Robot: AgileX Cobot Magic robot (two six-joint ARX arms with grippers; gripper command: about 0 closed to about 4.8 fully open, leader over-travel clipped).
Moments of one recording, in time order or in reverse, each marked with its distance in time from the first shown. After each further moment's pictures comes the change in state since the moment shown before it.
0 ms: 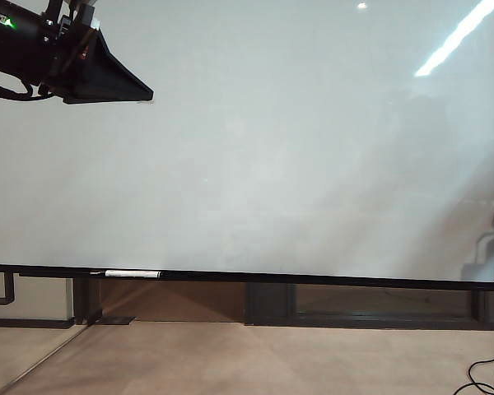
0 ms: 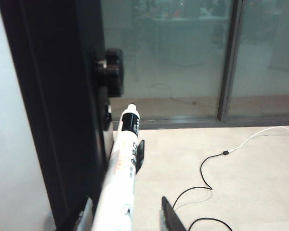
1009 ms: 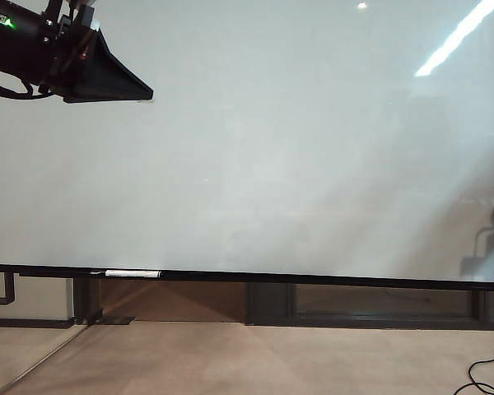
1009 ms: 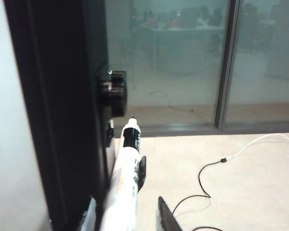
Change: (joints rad) left arm 0.000 0.000 0.000 0.008 0.000 0.013; right arm 0.010 0.002 0.010 0.026 0.023 0.005
